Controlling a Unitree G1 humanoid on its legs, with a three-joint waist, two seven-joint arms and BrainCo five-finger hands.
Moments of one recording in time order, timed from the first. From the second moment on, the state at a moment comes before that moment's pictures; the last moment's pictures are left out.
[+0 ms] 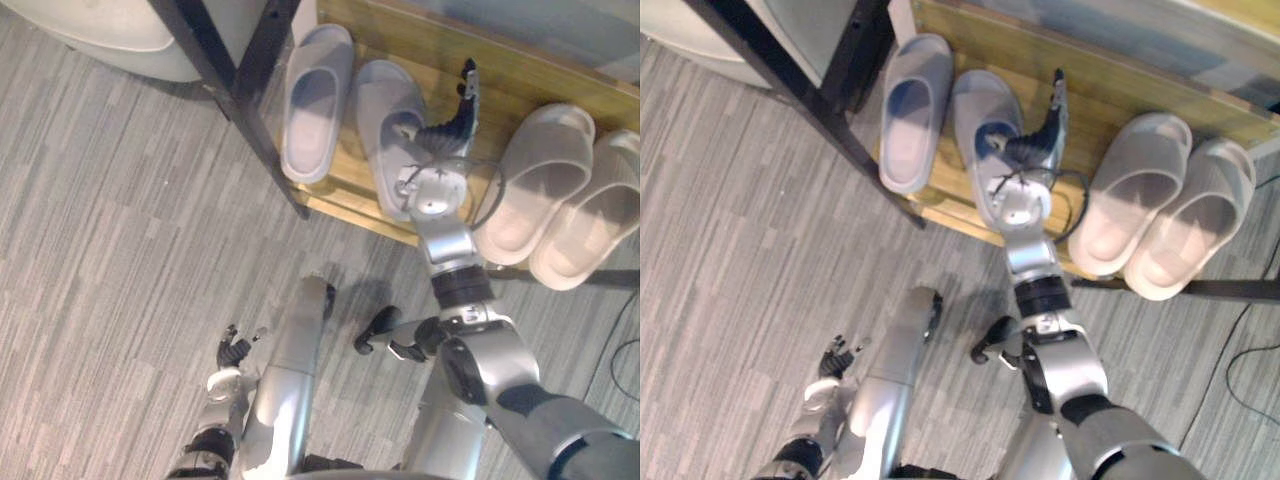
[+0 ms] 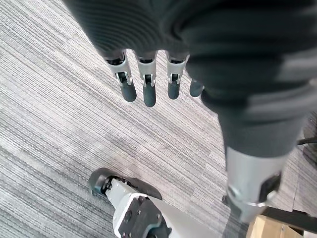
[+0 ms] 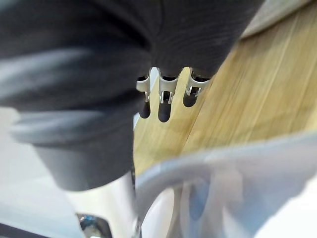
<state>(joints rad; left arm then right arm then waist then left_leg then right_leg) -0.16 0.06 0.10 0.88 -0.24 -0.14 0.21 -0.89 -0.12 -0.02 0.47 -0.27 0.08 -0.55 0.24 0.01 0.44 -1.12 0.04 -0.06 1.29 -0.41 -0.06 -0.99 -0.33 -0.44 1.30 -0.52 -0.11</state>
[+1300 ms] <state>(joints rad) -0.14 0.06 0.22 0.88 -0.26 -0.10 0.20 -0.61 0.05 0.12 0.41 0.29 -0.15 -0.35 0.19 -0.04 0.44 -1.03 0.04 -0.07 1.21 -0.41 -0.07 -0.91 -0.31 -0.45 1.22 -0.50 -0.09</state>
